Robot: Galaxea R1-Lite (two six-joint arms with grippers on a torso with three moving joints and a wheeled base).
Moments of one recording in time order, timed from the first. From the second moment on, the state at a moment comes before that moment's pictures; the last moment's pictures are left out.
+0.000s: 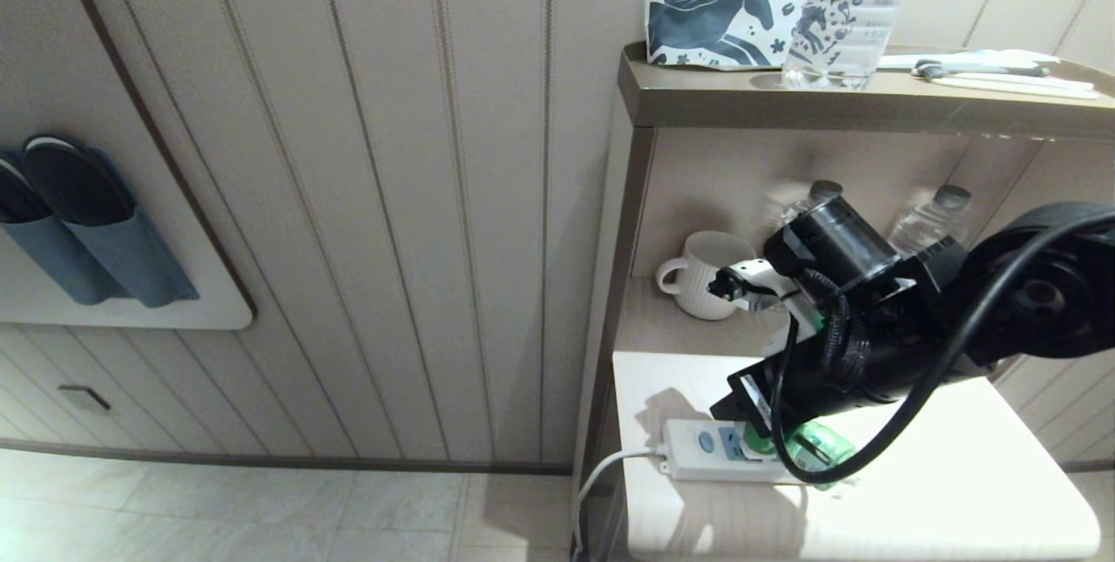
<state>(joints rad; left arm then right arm) 0.00 0.00 -0.03 0.08 0.00 0.01 0.49 1.70 -1.19 0.48 -0.04 0.07</state>
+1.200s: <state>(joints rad) 0.00 0.00 -0.03 0.08 0.00 0.01 0.48 1.69 -1.20 0.48 -0.04 0.06</state>
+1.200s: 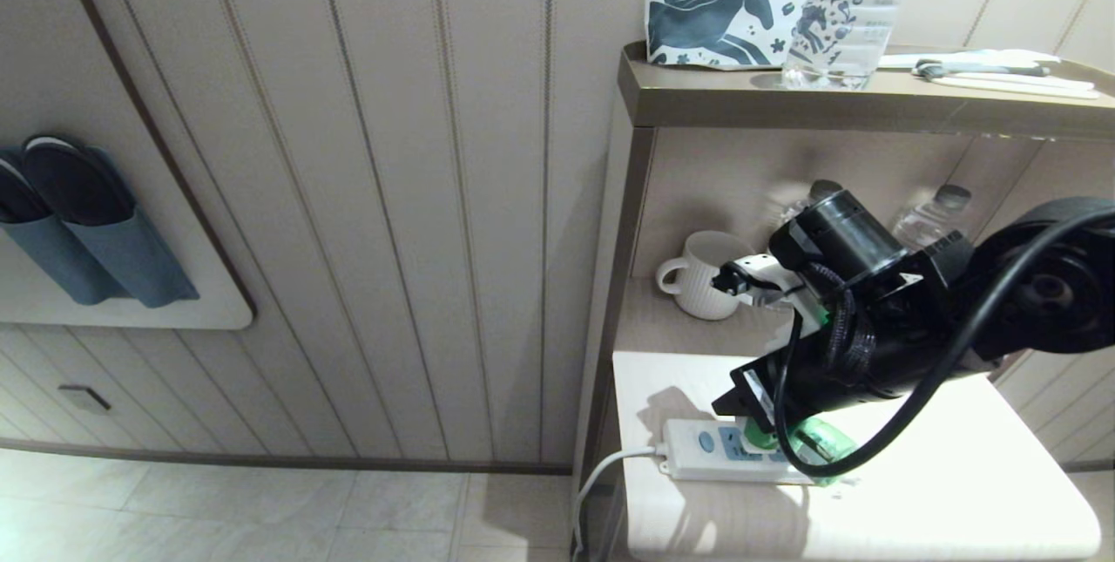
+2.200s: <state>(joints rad) 0.00 0.00 -0.03 0.08 0.00 0.01 0.49 1.72 -1.21 0.46 -0.04 0.07</state>
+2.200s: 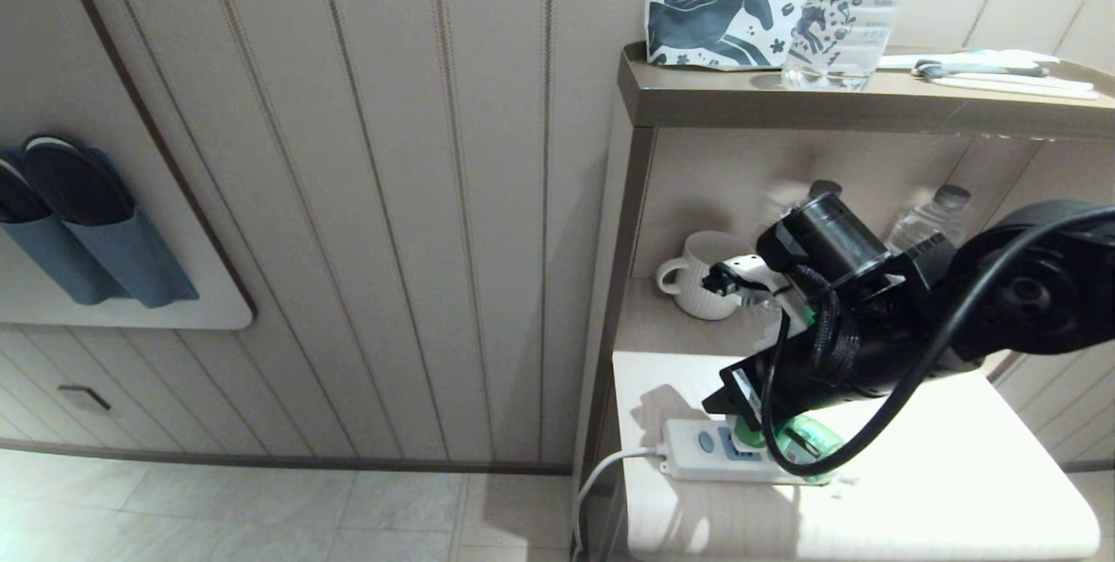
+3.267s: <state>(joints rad) 0.00 0.00 -0.03 0.08 0.00 0.01 0.51 1.70 -1.11 0.40 -0.07 0.07</state>
